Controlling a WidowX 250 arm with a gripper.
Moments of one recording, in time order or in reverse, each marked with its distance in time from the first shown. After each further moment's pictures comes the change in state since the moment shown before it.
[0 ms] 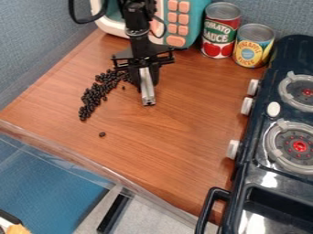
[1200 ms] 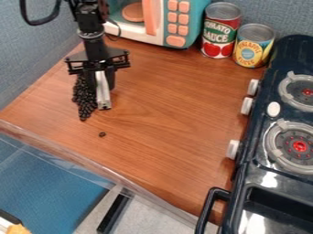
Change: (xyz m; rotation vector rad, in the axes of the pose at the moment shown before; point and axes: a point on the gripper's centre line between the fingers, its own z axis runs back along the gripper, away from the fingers) arm 0.000 0.069 0.007 0.061 0.010 0.054
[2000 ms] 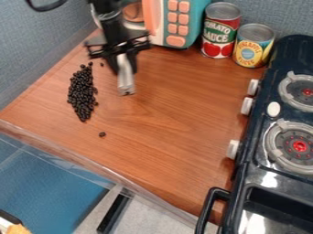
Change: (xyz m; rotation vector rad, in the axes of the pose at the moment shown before) arm -0.013 -0.067 0.047 -0.186 -0.083 -0.159
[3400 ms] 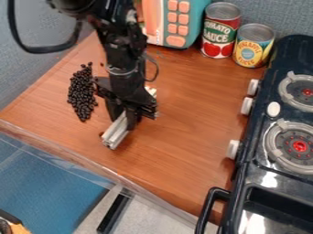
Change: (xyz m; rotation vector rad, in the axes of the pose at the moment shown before) arm -0.093 0.014 -0.018 0.143 0.096 -0.549
